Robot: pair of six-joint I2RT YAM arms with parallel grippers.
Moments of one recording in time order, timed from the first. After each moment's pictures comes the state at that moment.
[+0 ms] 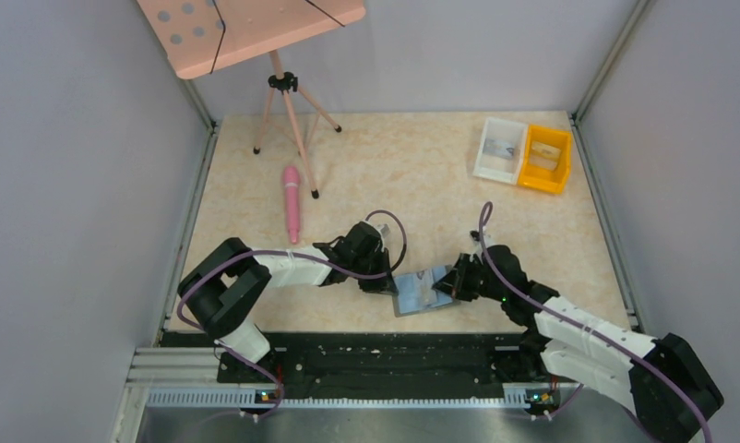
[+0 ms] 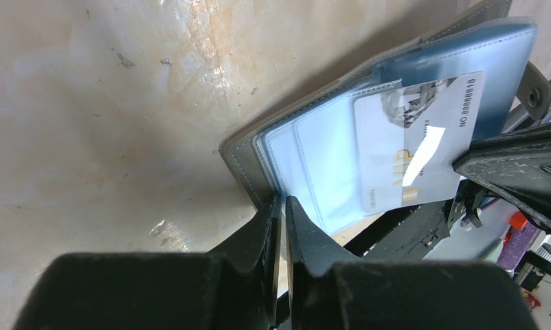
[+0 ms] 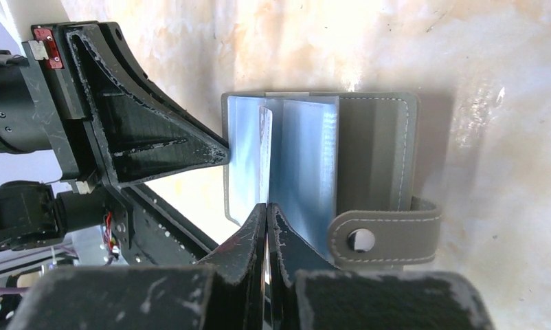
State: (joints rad) left arm -0.82 1.62 0.73 -0.02 0.31 -0.82; right arm 0.62 0.91 0.24 0.07 -0.24 0.84
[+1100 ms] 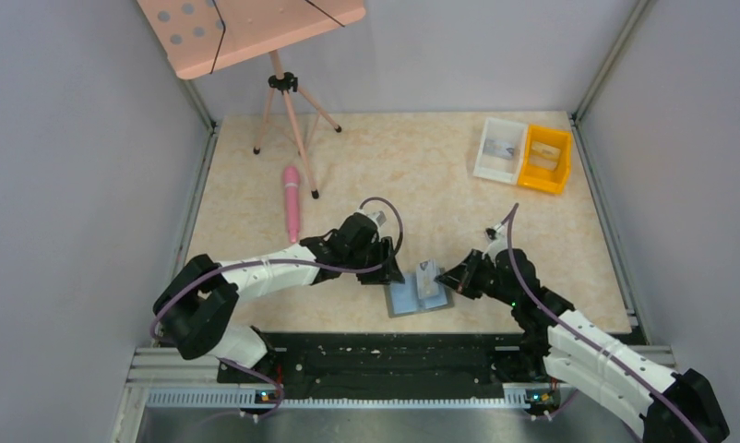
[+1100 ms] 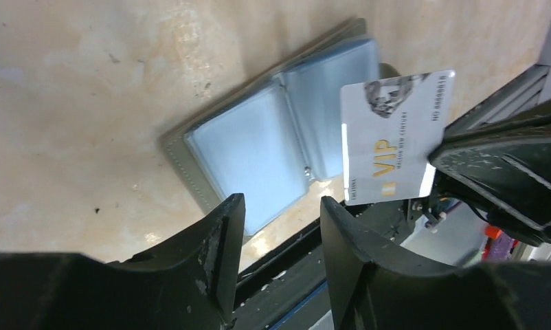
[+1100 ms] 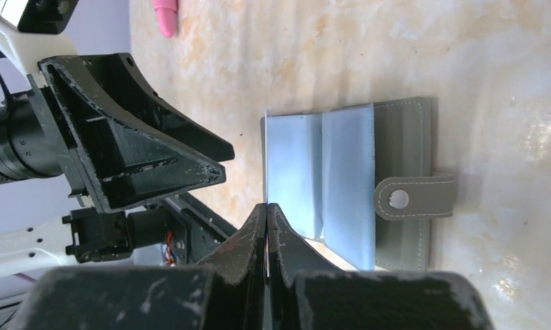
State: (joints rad) left arm -0.83 1.47 0.78 -0.17 0.24 -0.85; right arm 0.59 0.69 0.22 -0.01 -0.21 0.96
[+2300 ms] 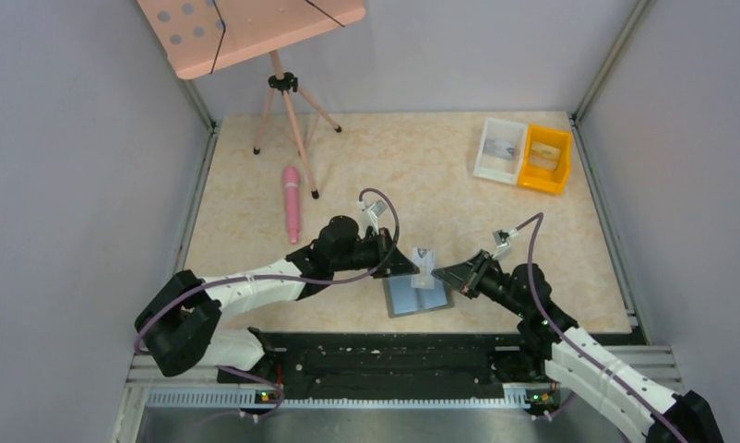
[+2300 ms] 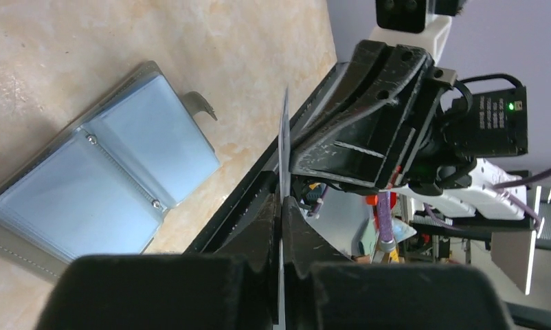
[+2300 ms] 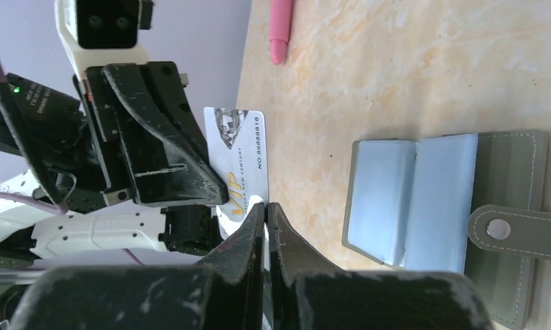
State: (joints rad) left arm -0.83 1.34 0.63 0.35 0.44 -1.02; right arm 0.58 0.50 0.07 0.29 -0.27 1.14
